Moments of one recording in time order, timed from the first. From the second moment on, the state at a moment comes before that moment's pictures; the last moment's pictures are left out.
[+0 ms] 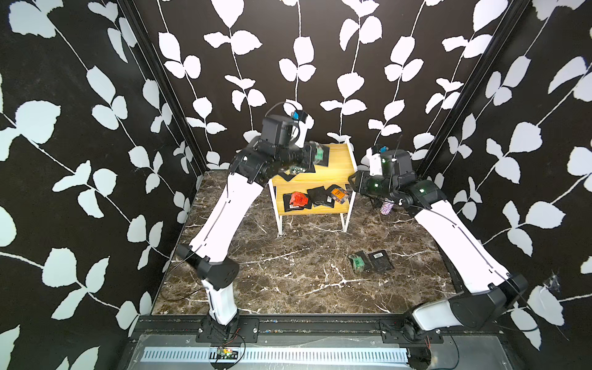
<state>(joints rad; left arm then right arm) -0.63 1.75 2.23 -0.91 0.18 -0.22 0.45 1.44 1.63 -0.75 -0.07 0.42</state>
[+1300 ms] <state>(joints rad) -0.95 1.55 1.00 -0.27 0.23 -0.31 0.44 1.38 1.59 -0.76 -0.09 0.38</state>
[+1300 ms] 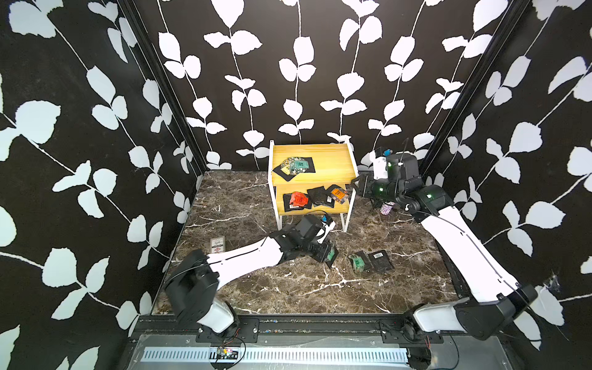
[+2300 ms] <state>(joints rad) -0.95 1.77 1.00 -0.16 0.19 -0.30 0.43 1.38 1.59 -0.79 -0.09 0.37</state>
